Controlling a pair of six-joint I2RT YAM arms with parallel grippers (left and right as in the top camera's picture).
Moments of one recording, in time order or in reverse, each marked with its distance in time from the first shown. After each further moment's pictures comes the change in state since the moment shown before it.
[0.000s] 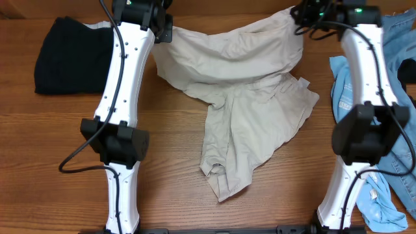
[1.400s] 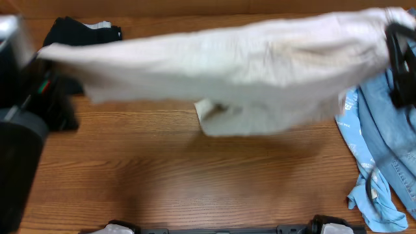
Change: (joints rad) left arm -0.061 -0.906 0.122 -0.249 -0.038 0.030; right arm -0.126 -1.066 -0.006 -0.397 -0.056 0.027
